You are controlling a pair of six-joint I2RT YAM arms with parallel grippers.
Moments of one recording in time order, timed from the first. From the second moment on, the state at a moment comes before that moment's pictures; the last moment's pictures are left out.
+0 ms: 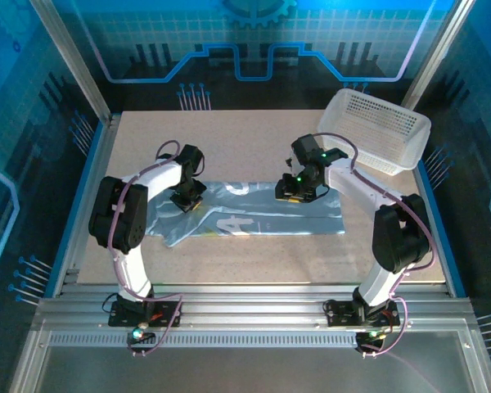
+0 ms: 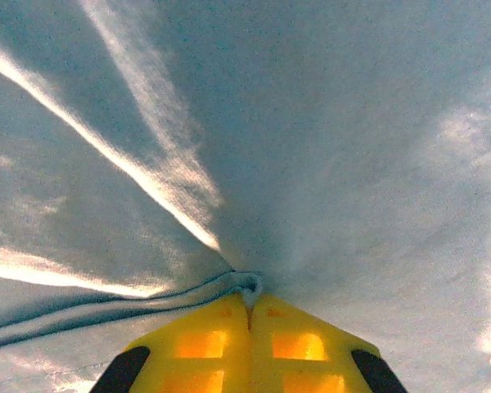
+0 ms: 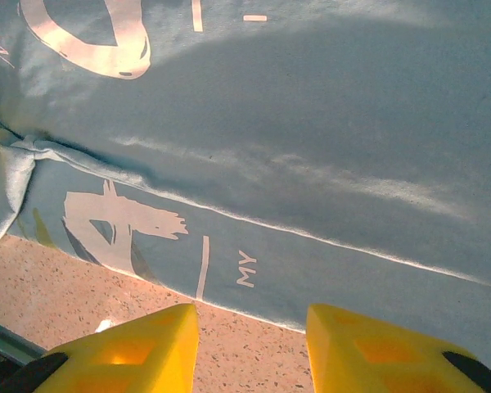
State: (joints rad) left arm -0.22 1.89 1.26 -0.82 0.03 -1.16; right arm 0.41 1.70 1.32 -0.87 -0.32 0.47
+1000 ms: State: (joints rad) left arm -0.44 1.69 1.13 -0.91 0.17 -1.32; right arm 0.42 1.64 1.23 -0.81 -0.36 0.47
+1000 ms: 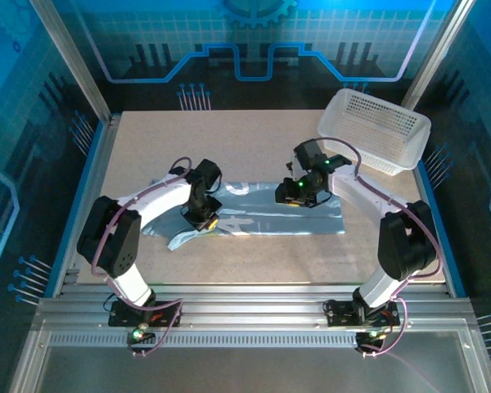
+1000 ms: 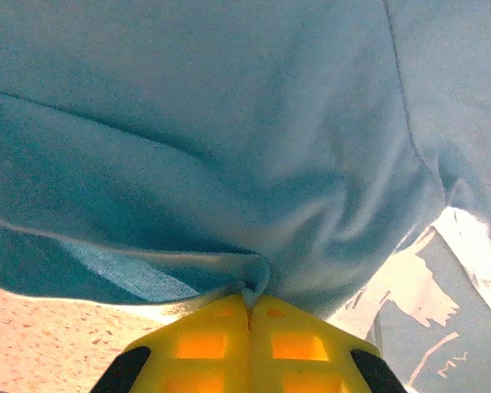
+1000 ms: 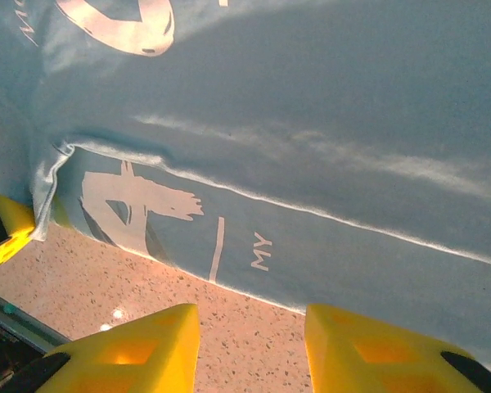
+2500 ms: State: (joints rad) left arm 0.03 1.53 0.83 -0.66 0.08 -0.61; right arm 0.43 1.63 1.25 -0.74 -0.52 0.45
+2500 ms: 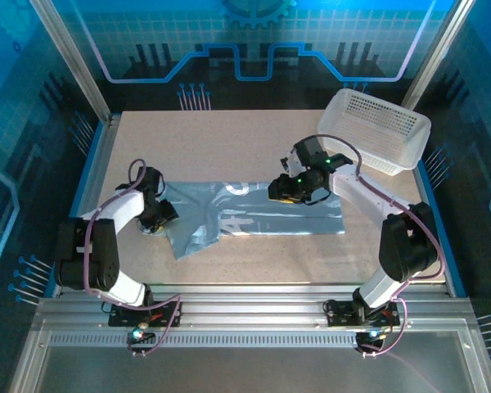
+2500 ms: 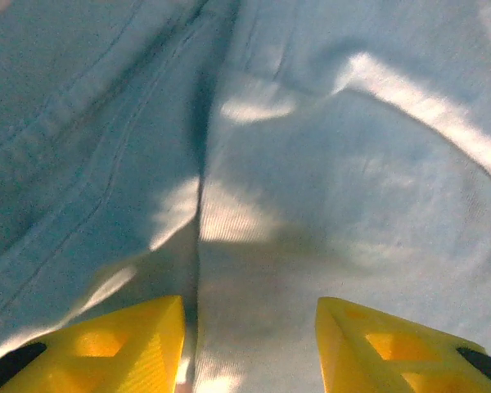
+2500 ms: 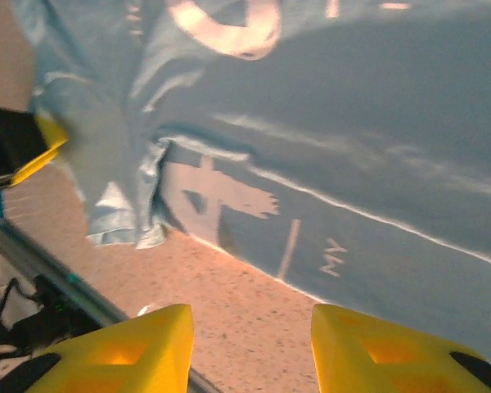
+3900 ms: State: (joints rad) left arm 0.08 1.60 1.15 -0.86 0.09 -0.67; right arm 0.43 1.67 1.26 -0.66 -0.66 0.46
